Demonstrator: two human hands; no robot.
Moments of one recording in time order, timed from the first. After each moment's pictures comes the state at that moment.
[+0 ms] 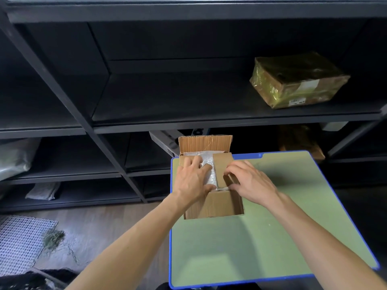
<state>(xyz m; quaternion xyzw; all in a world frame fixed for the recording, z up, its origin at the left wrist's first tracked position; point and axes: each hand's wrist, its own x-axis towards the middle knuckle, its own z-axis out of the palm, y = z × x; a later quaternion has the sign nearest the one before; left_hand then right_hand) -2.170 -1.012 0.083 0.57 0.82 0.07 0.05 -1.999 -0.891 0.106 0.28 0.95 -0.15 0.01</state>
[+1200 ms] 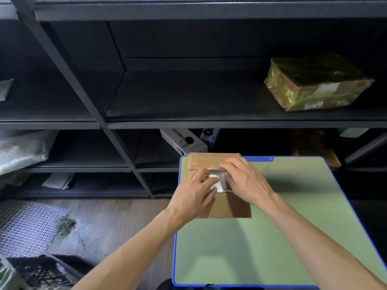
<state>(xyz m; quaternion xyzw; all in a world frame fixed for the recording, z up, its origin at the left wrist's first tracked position) -2.165 -1.060 0.077 0.64 0.74 0.22 0.00 -2.031 -0.897 0.091 0.20 0.97 -0.08 -0.08</state>
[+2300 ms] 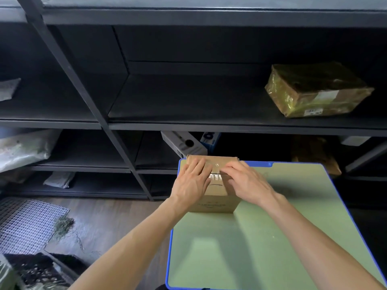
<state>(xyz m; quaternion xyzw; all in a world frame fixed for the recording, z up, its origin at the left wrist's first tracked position) -2.181 -1.023 0.058 0.60 0.79 0.08 -0.04 -2.024 -0.880 0.100 0.21 0.97 -0.13 0.01</state>
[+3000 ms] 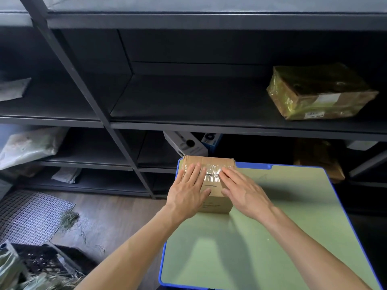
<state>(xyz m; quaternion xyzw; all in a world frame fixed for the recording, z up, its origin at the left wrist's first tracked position) -2.150 -1.038 0.062 0.55 0.83 -0.06 0.03 -1.998 -0.885 0.078 0.17 0.98 -0.10 -0.01</state>
